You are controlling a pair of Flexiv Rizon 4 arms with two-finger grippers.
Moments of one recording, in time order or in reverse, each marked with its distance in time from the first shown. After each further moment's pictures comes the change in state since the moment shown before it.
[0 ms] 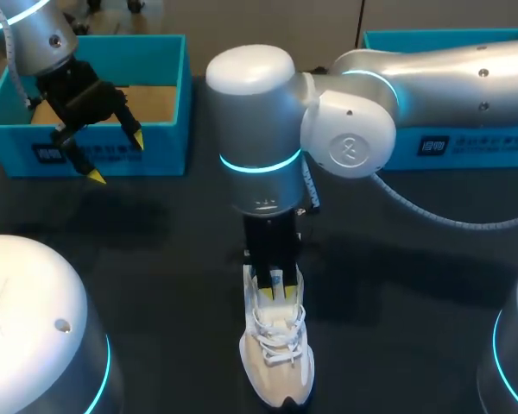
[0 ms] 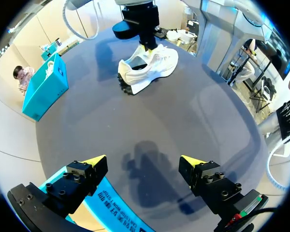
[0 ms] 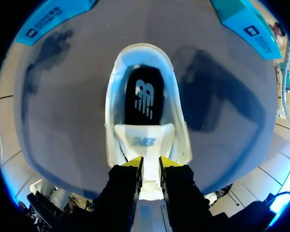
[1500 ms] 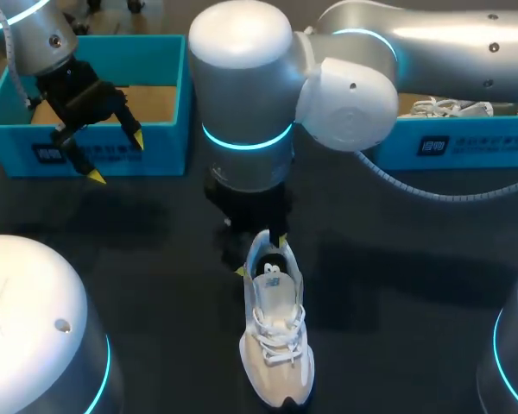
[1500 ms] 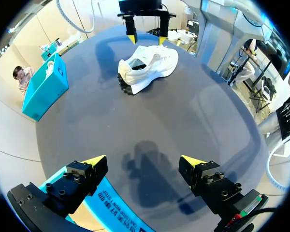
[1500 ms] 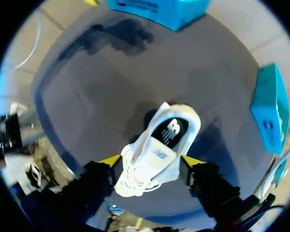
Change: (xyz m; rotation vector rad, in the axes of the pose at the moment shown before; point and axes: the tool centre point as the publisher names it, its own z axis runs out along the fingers) left arm 0.000 0.000 0.000 0.000 0.000 0.000; right arm 0.019 0.025 -0.063 -0.216 0.001 -0.705
